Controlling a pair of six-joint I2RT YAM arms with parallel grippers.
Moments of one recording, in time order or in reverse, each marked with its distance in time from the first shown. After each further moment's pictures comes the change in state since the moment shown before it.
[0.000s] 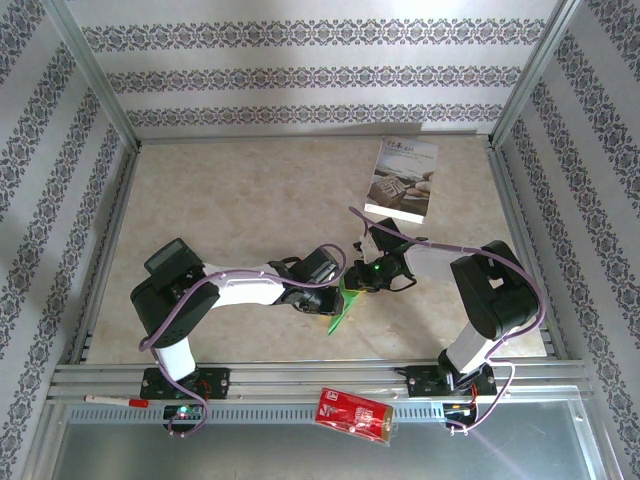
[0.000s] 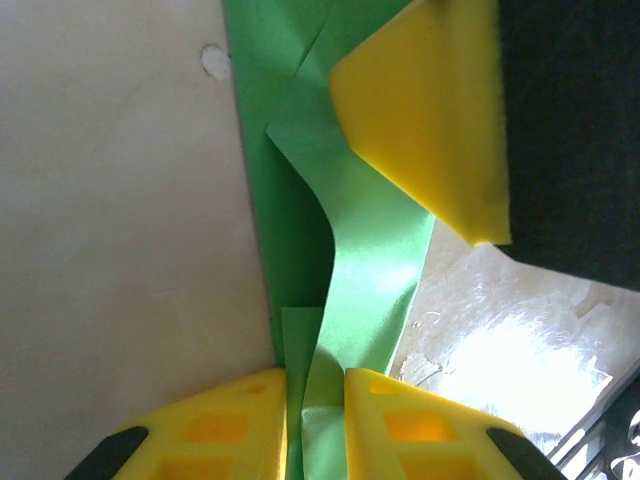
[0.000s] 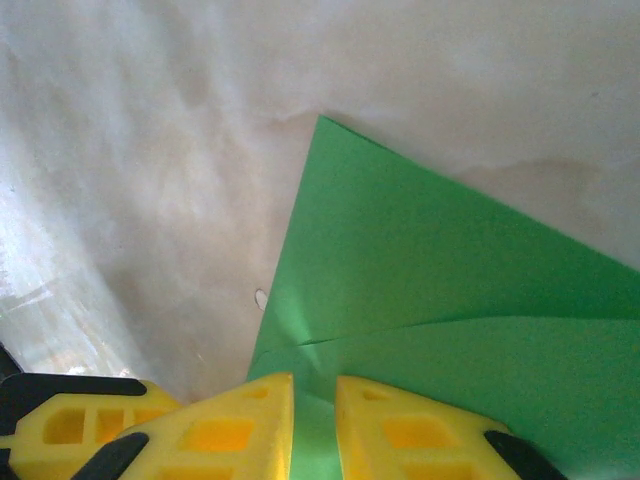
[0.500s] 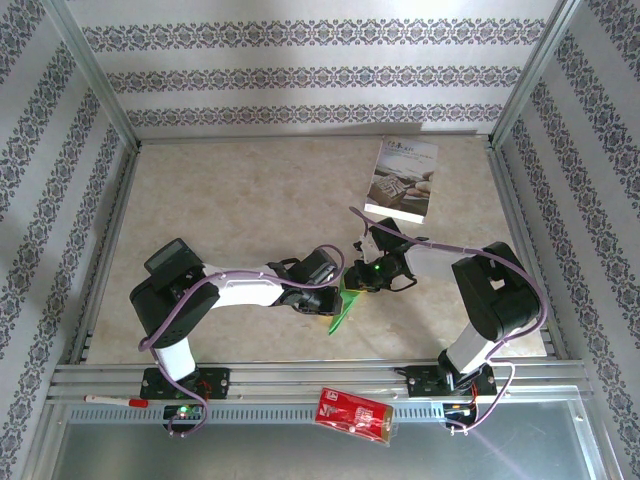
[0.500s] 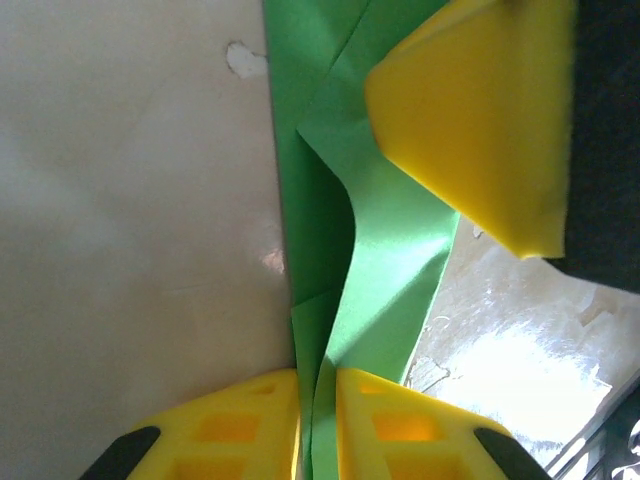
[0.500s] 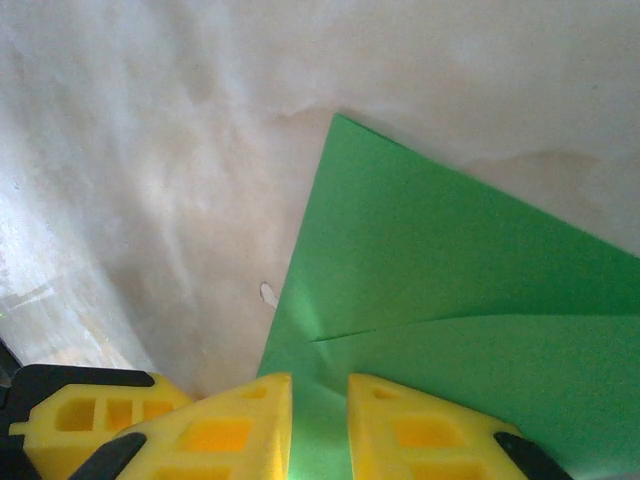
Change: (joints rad) left arm 0.000 -0.003 -0.022 0.024 -0.009 -0.026; right arm -0.001 -0.012 0.002 -0.015 0.000 0.000
